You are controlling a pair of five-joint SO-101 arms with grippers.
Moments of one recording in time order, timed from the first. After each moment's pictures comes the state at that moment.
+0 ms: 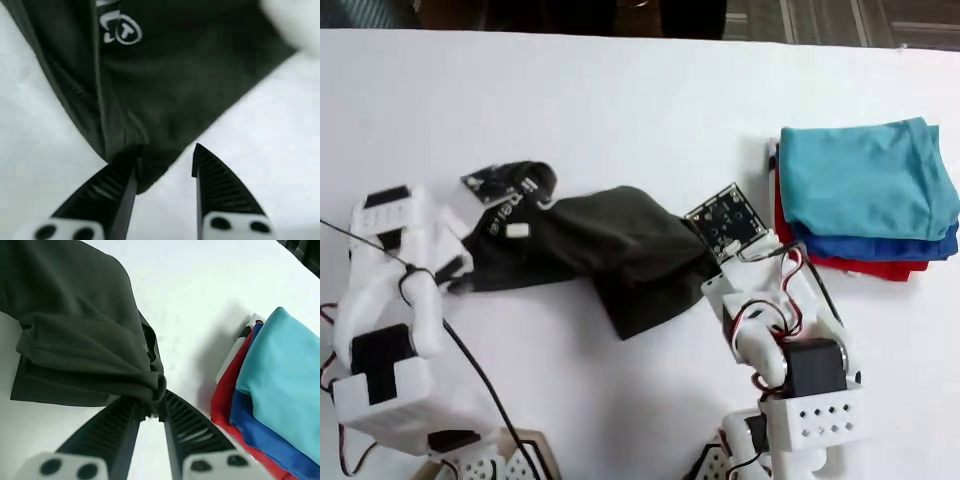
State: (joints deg) left arm -27.2 4.2 28.0 61.6 -62.8; right arm -12.5 -67.5 53.0 67.0 29.2
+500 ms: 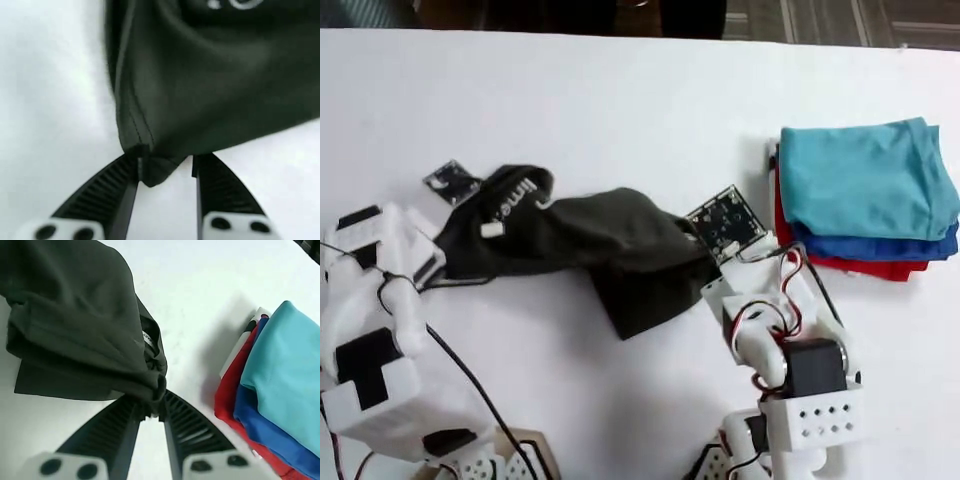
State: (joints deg) left arm -33.5 4.2 30.1 53.8 -62.8; right arm -12.5 -67.5 53.0 68.6 29.2
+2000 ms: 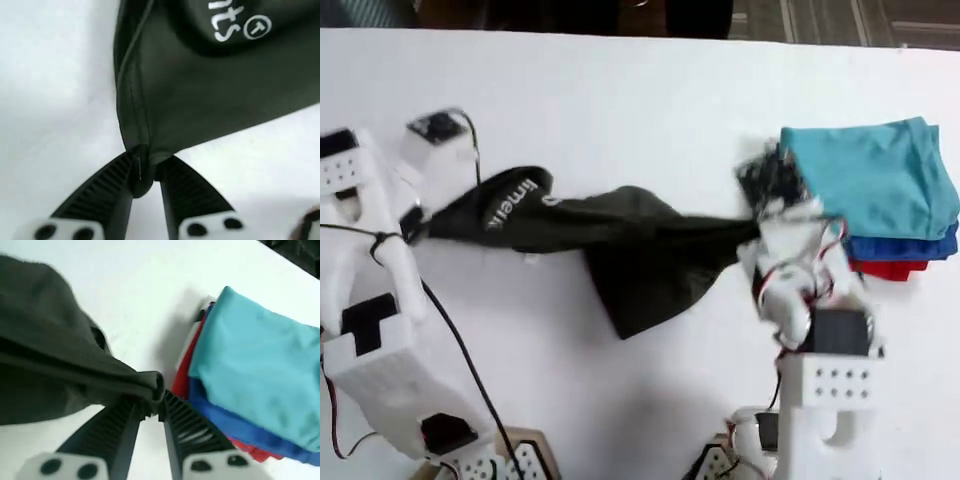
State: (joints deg) left arm -31.0 17.5 -13.4 93.1 -56.1; right arm -1.0 -54.3 41.0 64.3 29.2
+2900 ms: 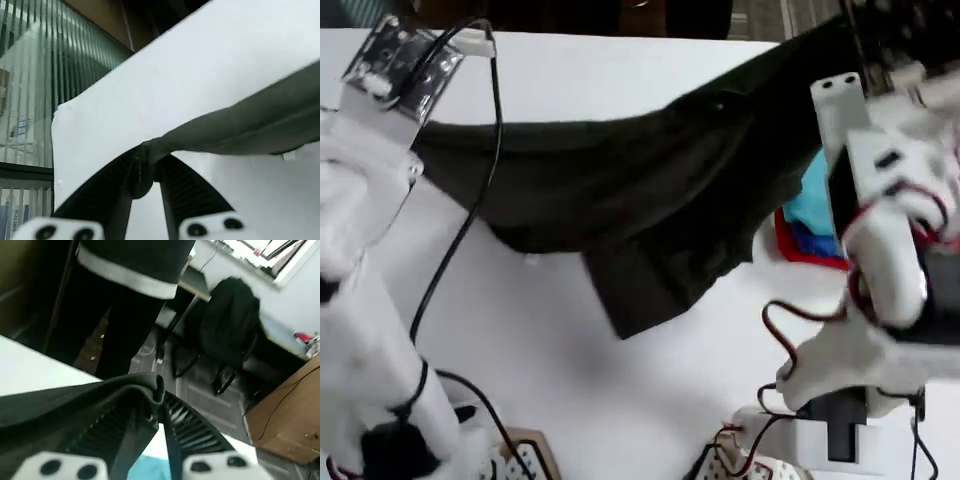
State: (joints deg) left arm -19.4 -23.0 -33.4 101.1 -38.9; right arm 0.3 -6.9 -70.6 94.2 29.2
